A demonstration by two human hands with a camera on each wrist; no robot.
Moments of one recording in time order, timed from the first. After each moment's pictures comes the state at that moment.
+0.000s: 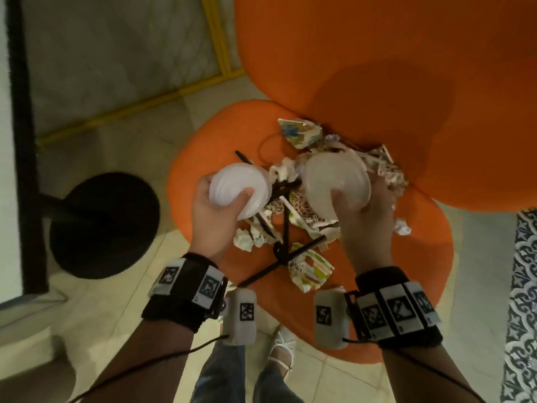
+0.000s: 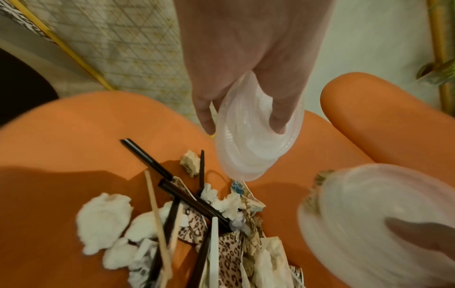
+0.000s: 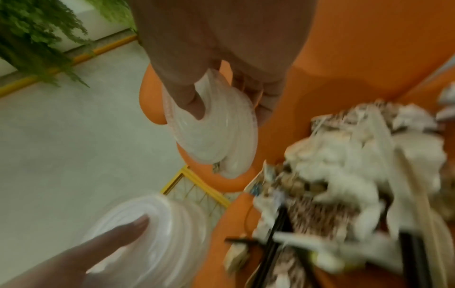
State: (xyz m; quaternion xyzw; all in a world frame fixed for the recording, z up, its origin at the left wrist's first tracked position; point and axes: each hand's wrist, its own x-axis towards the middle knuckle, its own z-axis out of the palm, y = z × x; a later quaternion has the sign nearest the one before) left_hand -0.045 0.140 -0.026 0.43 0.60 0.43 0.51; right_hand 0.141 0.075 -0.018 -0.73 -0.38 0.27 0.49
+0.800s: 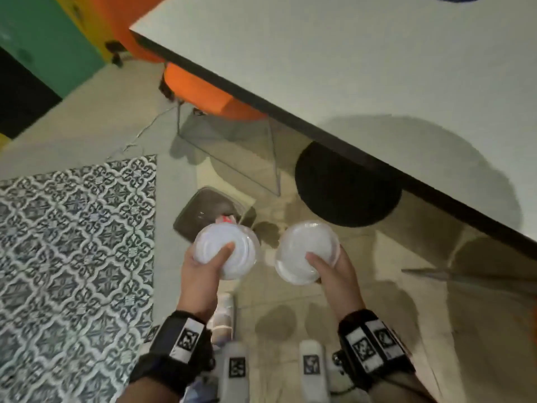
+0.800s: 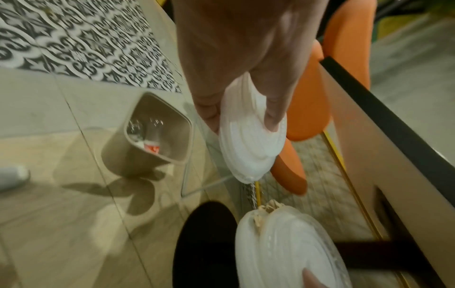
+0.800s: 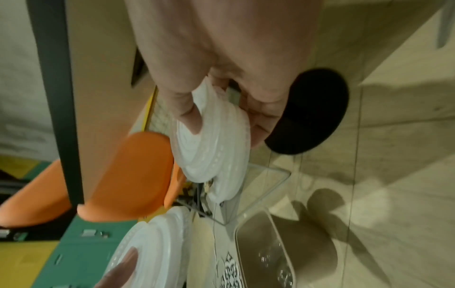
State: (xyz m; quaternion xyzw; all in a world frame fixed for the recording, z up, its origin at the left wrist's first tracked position) left_hand -0.623 -0.184 -0.082 -0.06 0.75 0.60 0.29; right_hand -0.468 -0.045 -0.096 -0.52 -0.48 0.69 0.14
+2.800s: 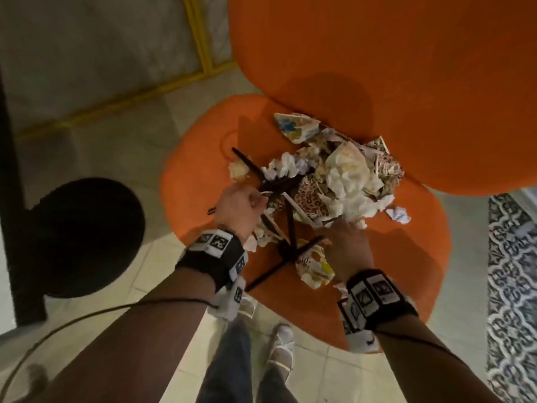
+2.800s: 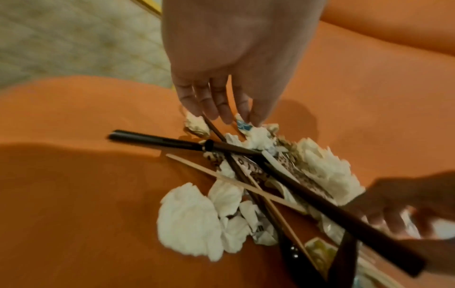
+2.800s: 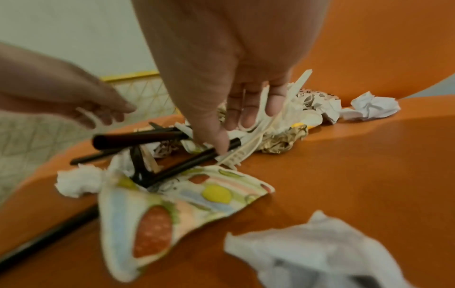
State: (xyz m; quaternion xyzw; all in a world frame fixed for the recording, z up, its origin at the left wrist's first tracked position) left_hand -0.051 0.177 -0.103 0.74 0.59 0.11 0.31; right_hand 0.131 0.053 -0.109 -0.79 -0.56 0.22 -0.05
